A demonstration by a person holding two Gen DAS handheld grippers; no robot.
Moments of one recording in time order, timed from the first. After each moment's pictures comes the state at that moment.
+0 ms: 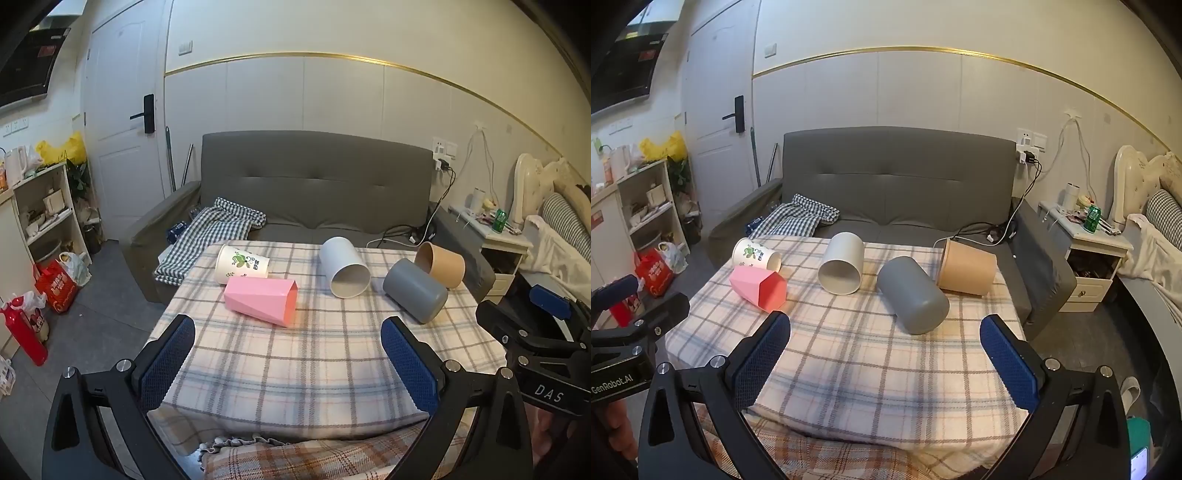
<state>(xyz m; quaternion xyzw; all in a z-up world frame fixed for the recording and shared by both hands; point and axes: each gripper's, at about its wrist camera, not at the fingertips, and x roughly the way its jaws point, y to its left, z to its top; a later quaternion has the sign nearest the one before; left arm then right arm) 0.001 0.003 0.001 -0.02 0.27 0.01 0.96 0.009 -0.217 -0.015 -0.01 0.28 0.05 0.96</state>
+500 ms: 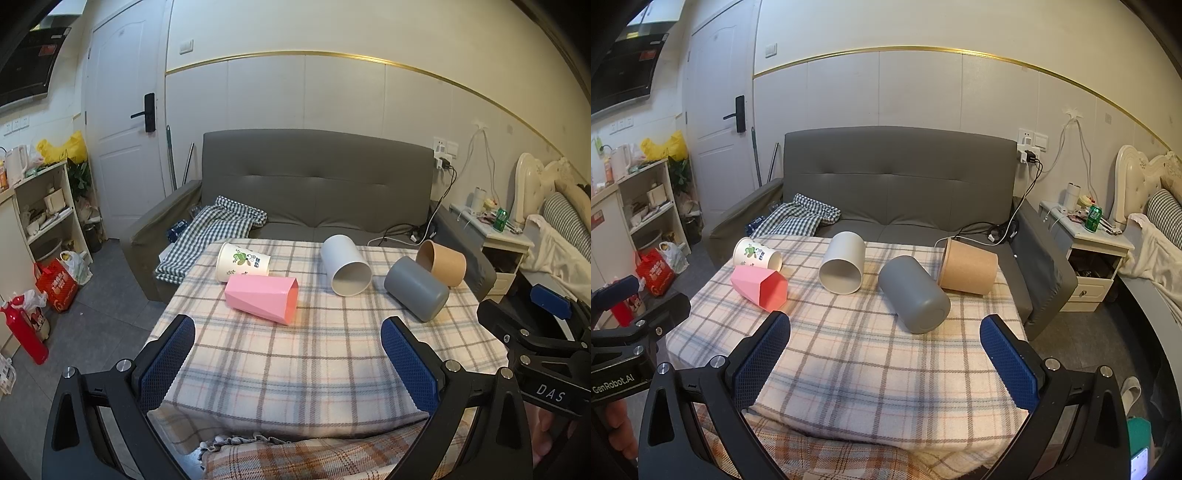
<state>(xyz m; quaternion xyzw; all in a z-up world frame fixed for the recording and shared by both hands) 0.003 0.003 0.000 -0.01 0.28 0.01 0.96 0.009 -0.216 -0.015 -0.01 0.28 0.05 0.96</state>
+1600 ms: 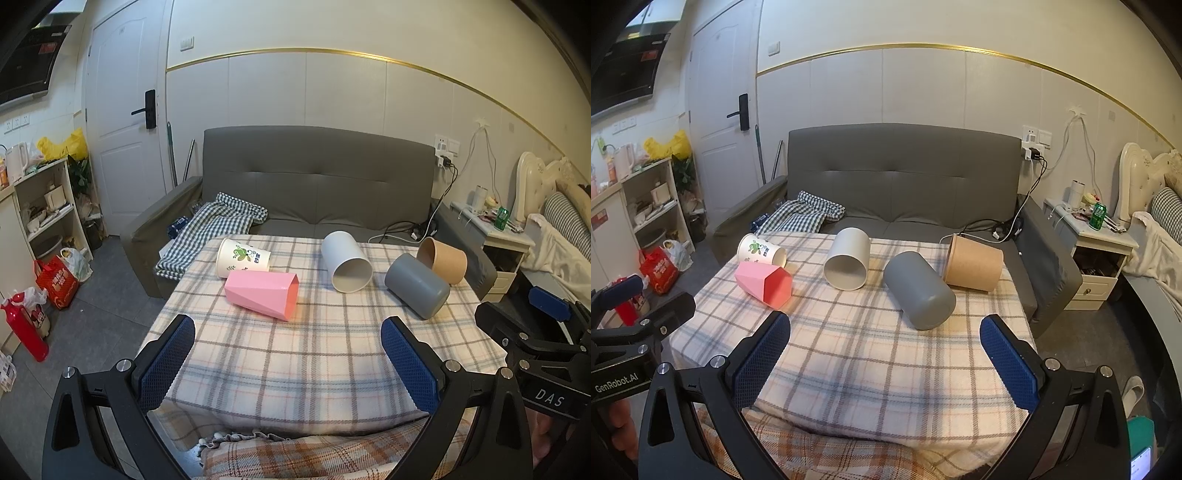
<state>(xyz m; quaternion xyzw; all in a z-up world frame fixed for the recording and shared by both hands) 0.000 0.004 0.000 -0.01 0.28 0.01 0.96 0.006 -0.204 -0.020 -0.01 0.28 0.05 0.96</state>
